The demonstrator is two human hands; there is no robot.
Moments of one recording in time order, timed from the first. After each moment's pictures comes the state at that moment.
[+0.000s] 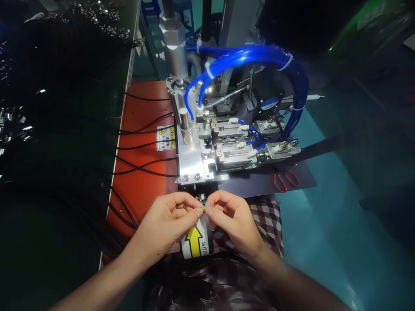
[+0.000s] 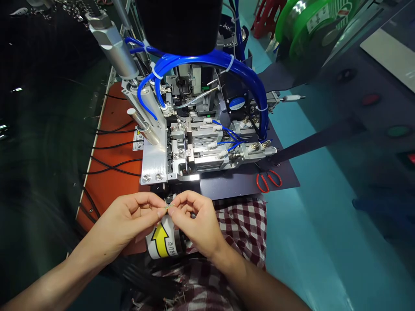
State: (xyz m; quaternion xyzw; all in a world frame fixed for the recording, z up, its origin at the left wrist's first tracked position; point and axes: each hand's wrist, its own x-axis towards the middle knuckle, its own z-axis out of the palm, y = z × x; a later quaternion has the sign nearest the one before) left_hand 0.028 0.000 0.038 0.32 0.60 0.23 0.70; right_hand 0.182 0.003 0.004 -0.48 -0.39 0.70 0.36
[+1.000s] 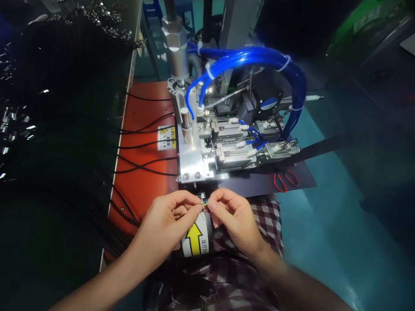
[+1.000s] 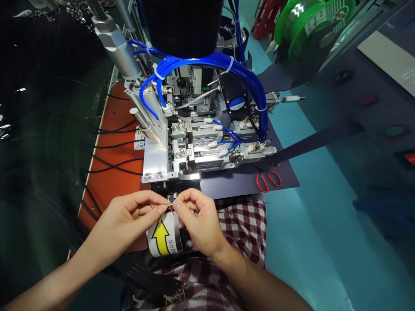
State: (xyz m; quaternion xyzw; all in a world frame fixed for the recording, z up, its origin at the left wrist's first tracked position) left_hand 0.026 -0.005 0.038 0.45 0.63 0.23 0.59; right_hand 0.185 -0.001 -0.002 -0.48 -0.39 0.68 0.39
